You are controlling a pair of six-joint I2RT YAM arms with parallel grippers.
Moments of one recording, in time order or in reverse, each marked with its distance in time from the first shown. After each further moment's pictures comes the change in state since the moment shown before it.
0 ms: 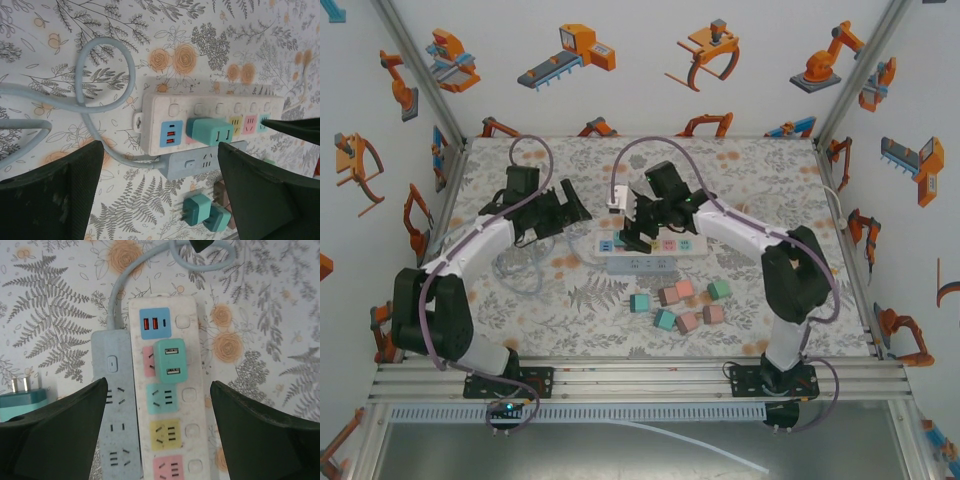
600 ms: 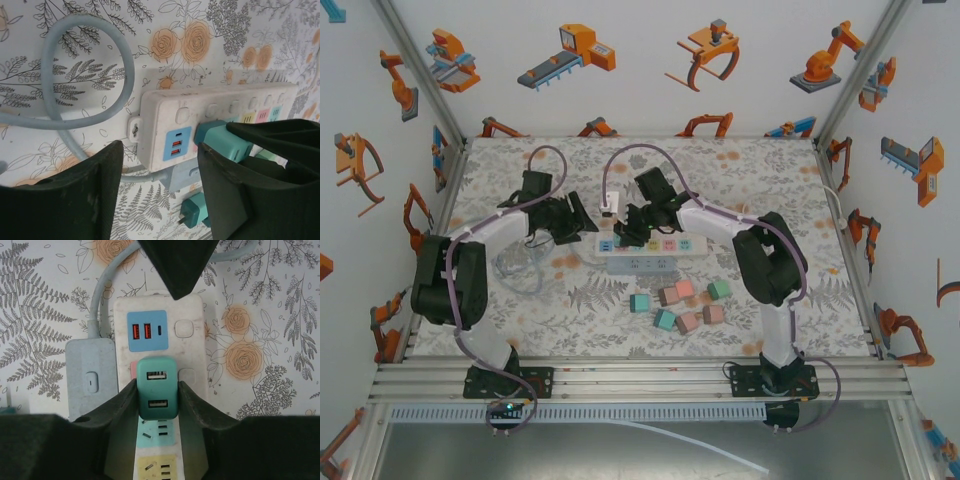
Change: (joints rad) left arm -0.013 0.209 0.019 0.058 0.124 -0.022; right arm 0.000 0.156 0.059 0.045 -0.029 -0.003
